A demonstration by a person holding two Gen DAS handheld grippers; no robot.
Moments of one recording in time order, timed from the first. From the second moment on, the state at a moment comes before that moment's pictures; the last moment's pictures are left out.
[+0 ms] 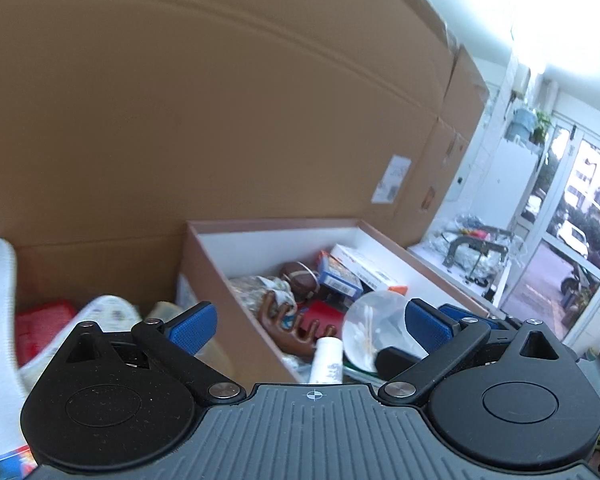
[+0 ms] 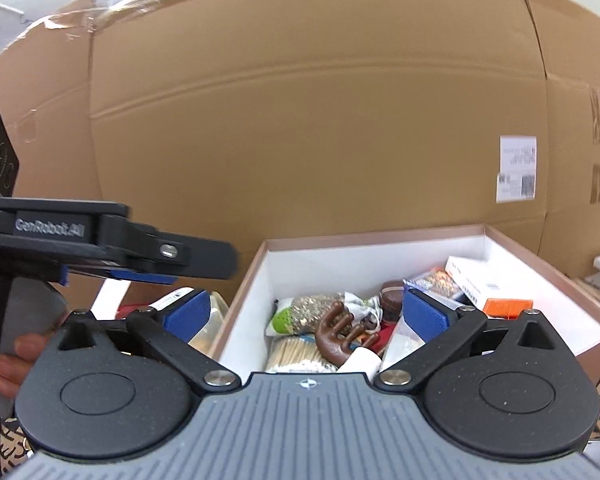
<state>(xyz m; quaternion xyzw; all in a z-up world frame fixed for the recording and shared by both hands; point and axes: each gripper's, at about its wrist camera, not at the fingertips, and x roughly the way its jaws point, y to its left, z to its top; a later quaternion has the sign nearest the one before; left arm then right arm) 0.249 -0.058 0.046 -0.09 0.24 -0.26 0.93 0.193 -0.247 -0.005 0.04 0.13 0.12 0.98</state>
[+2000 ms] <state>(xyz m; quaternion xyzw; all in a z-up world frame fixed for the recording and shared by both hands) 0.096 0.127 -0.093 -0.22 0.34 -0.15 0.90 0.124 -0.077 -0.088 0.01 0.33 0.33 0.89</state>
